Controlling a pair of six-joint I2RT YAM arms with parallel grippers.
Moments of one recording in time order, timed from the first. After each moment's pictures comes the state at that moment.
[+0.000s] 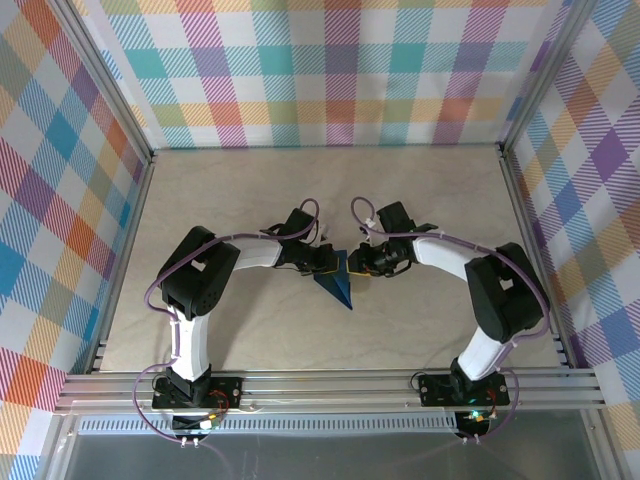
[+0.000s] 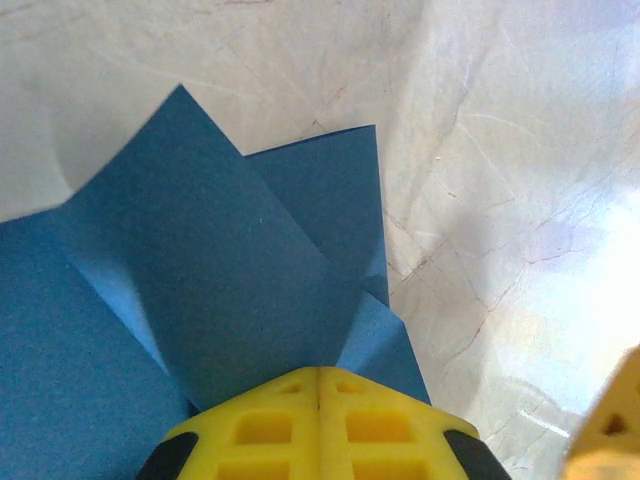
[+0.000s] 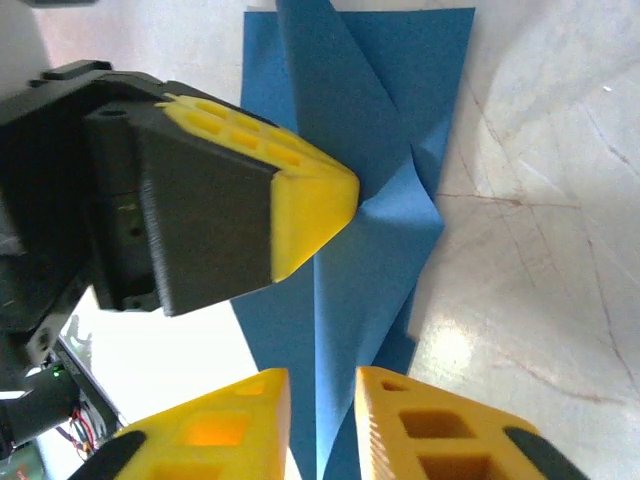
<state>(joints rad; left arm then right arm) -0.59 1.98 1.11 -0.11 0.52 -0.63 0.47 1.67 0.97 -0.41 -0.60 0.41</state>
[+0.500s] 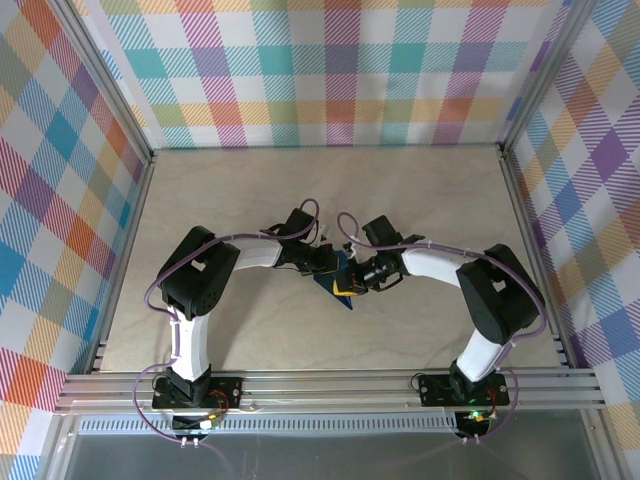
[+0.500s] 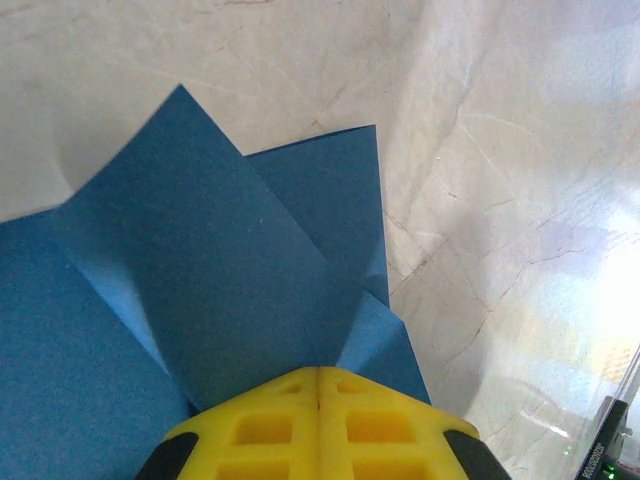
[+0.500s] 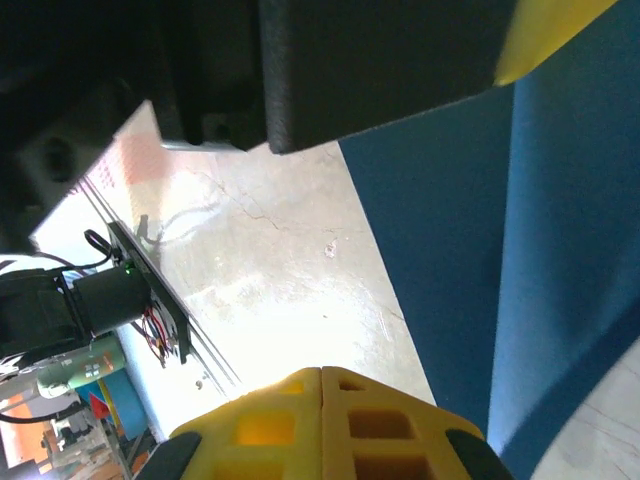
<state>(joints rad) -0.59 1.98 1.11 -0.11 0.52 -0.63 0.58 1.71 0.91 -0.36 -0.78 0.49</state>
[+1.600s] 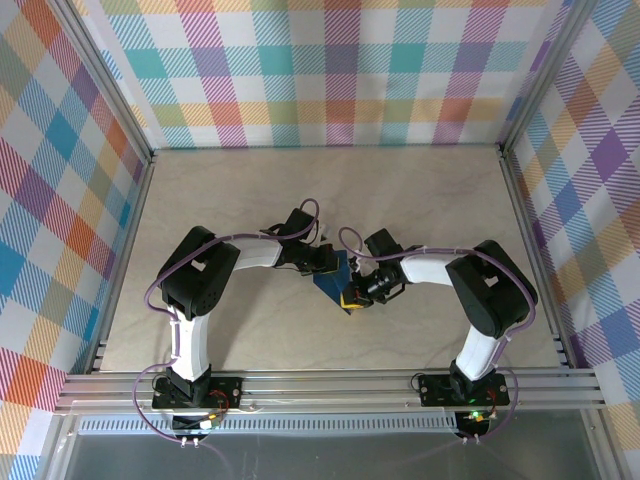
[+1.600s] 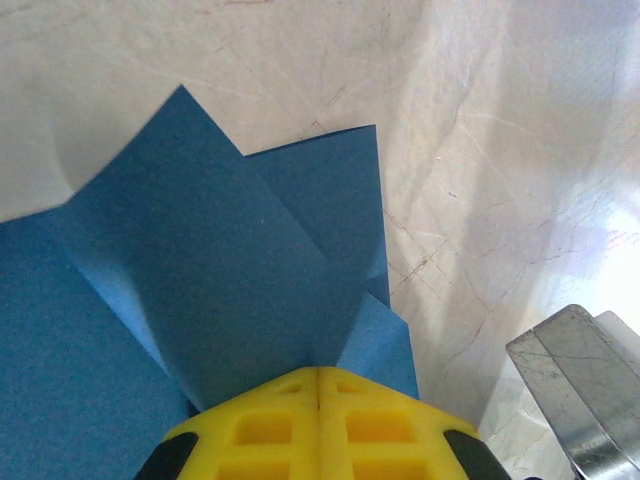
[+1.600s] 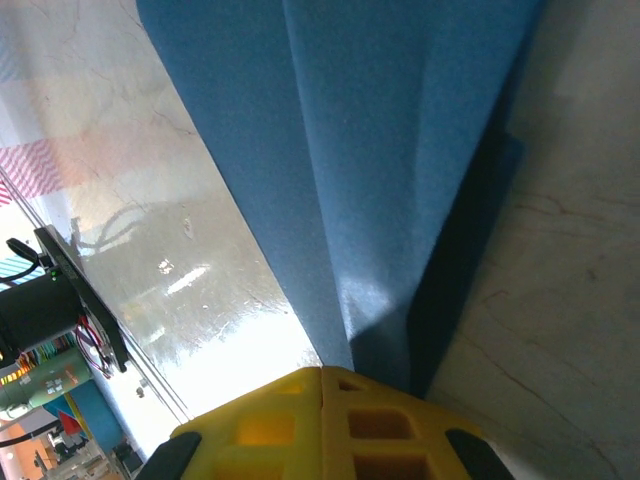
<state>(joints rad) -0.59 1.98 1.11 -0.11 0.52 -0.63 0.58 1.75 0.81 -0.31 -0.73 0.49</state>
